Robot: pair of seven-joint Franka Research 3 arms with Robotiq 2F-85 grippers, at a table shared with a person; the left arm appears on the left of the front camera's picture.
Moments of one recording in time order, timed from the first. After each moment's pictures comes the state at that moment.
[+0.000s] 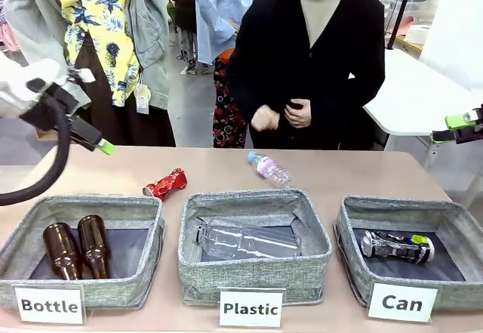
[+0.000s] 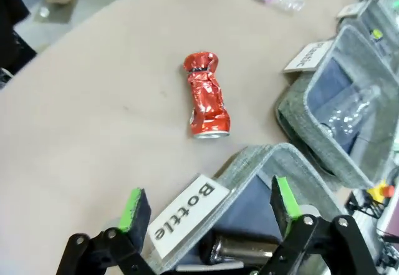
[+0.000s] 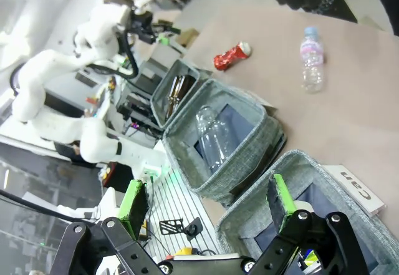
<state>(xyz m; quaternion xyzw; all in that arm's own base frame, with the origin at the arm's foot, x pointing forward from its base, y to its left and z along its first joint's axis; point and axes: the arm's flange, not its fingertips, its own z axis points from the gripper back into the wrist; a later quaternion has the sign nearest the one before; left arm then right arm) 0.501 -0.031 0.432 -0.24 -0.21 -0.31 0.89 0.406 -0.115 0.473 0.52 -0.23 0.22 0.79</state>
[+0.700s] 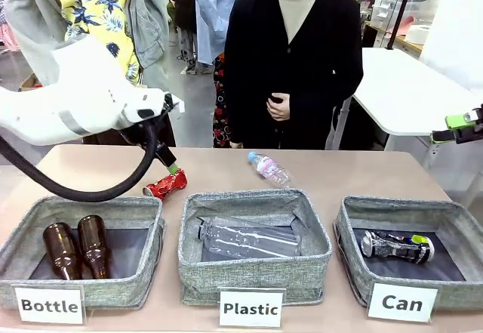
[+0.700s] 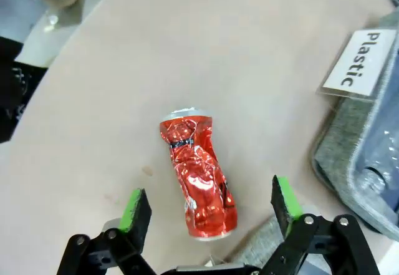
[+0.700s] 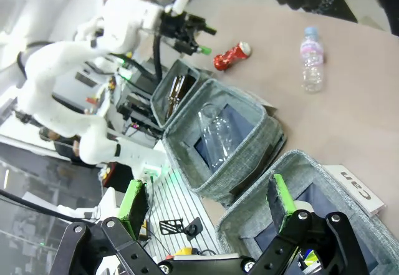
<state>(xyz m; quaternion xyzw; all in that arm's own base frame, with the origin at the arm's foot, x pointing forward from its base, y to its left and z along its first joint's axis) 0.549 -0.189 0.379 -0.10 -0.18 -0.41 0.89 0.406 -0.115 0.473 0.52 -0.23 0.22 0.79</state>
